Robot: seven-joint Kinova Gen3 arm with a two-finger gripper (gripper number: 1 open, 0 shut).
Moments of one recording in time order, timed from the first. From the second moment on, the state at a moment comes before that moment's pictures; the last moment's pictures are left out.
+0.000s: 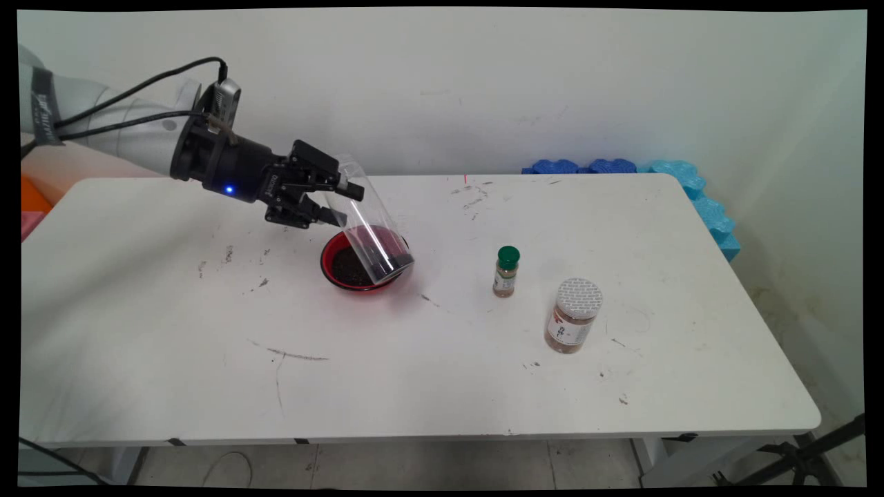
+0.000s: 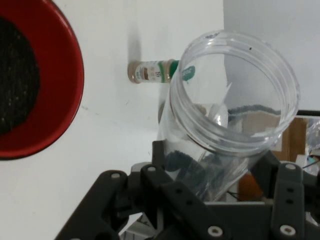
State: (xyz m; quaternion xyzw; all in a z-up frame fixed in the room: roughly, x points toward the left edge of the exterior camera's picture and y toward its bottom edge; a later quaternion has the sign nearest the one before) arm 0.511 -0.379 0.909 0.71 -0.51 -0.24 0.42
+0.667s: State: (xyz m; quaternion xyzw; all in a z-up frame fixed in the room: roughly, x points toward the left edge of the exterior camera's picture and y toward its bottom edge) arm 0.513 -0.384 0.901 0.77 -0.42 -0.29 0.39
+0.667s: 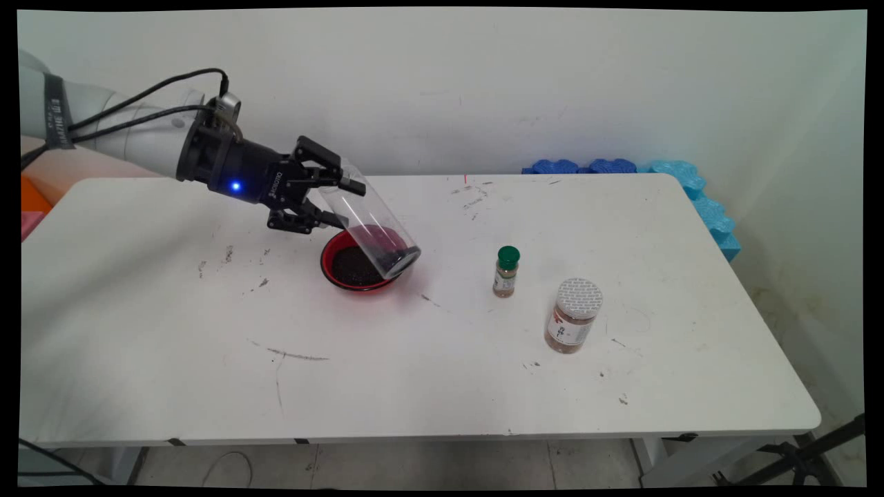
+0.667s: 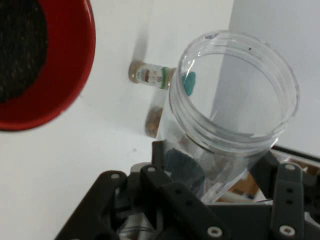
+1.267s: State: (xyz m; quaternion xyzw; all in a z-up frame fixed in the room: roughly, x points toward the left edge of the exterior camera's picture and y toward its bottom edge) arm 0.513 -0.381 0.898 0.83 -0.25 -0.37 0.33
